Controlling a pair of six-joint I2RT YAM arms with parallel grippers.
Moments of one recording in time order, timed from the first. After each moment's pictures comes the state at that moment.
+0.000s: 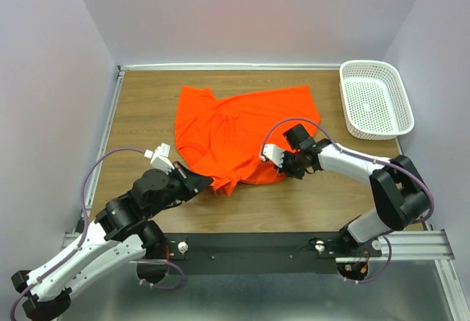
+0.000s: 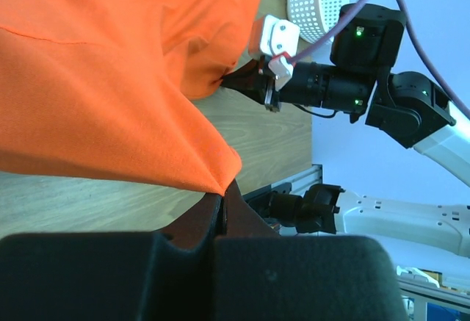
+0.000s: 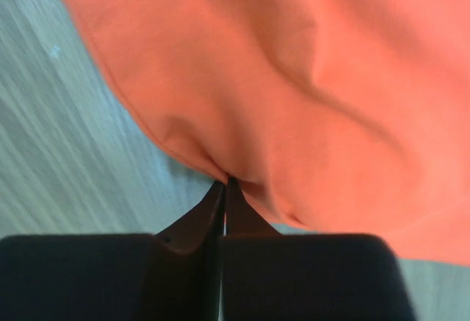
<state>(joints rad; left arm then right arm) -0.88 0.41 0.57 -0.55 -0.16 -1.19 0.56 1.53 0.81 -0.47 -0.21 -0.78</state>
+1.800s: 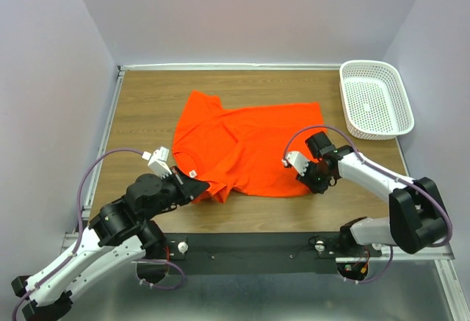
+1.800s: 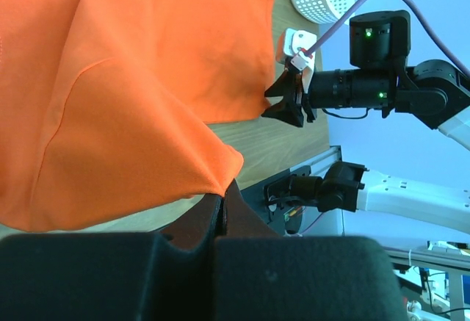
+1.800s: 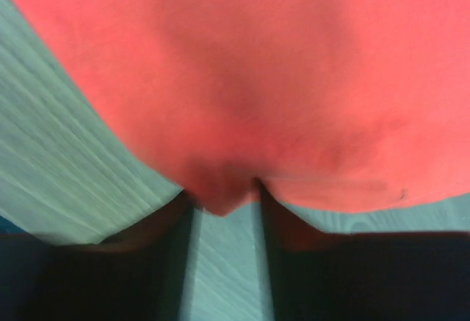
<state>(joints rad) -0.88 0.31 0.56 -0.61 -0.13 -1.08 0.41 1.33 0.68 -0.73 -0.14 -0.68</state>
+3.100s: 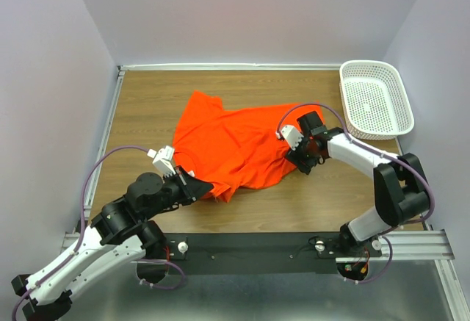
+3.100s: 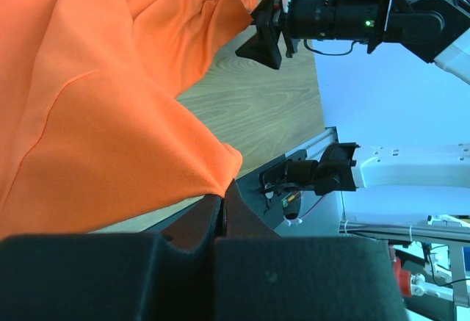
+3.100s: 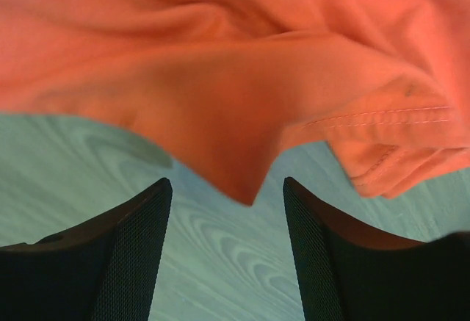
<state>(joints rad) -0.88 0.34 0.56 -0.56 -0.06 -1.03 0.41 1.54 0.90 -0.58 -0.05 -0.59</state>
